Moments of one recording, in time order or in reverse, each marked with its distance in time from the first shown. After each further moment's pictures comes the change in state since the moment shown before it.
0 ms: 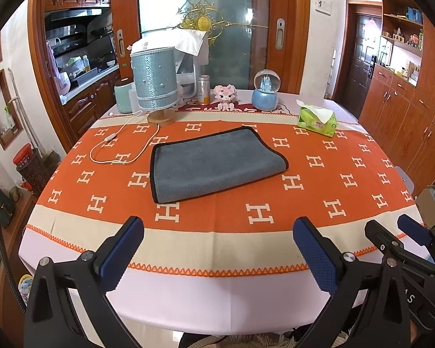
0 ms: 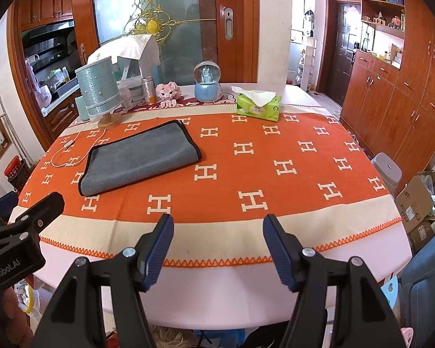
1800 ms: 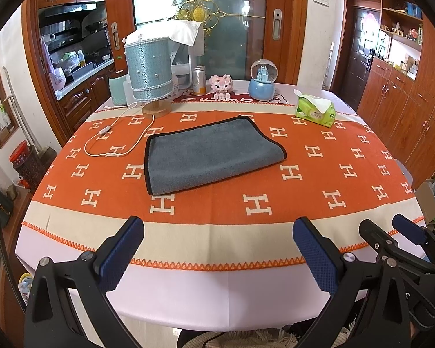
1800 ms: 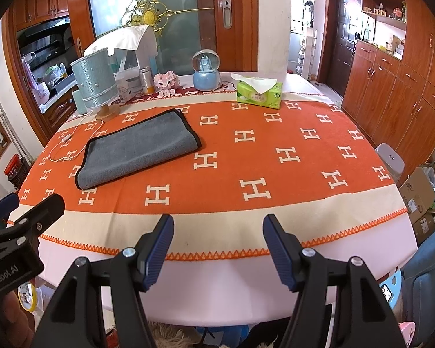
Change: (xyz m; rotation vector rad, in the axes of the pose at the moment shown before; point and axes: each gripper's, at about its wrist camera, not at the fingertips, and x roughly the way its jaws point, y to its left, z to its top) left arm 0.010 -0.004 -0.009 0.016 0.036 -0.014; right arm 0.017 -0.002 -0.009 0.023 0.049 0.005
